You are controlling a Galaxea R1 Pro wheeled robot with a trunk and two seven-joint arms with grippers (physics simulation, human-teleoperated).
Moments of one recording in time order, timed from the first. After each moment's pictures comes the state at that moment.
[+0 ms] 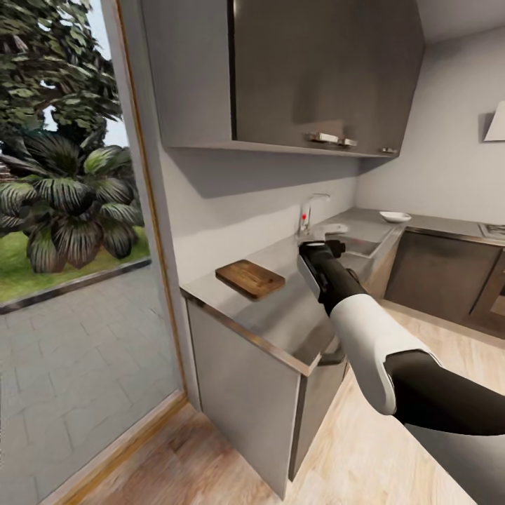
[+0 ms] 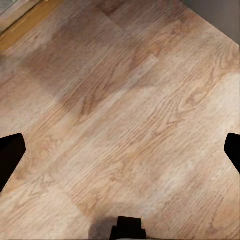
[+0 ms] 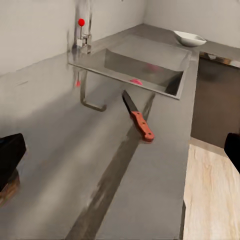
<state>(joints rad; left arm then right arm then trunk) 0.01 0.02 0.01 -0.42 0.04 -0.29 0.06 -1.28 0.17 0.09 -0.56 0.04 0.47 -0.53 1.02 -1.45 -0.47</state>
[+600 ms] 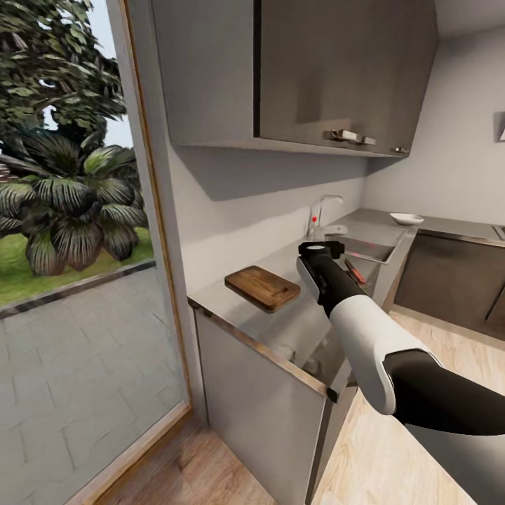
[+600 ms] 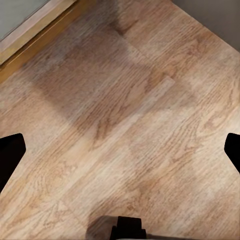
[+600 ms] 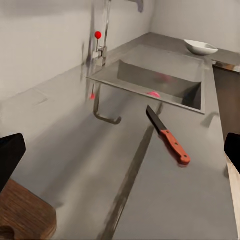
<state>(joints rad) 0.01 0.02 0.01 -0.42 0.04 -0.29 0.06 -1.28 0.17 0.08 -0.53 0.04 0.40 -0.53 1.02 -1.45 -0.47</state>
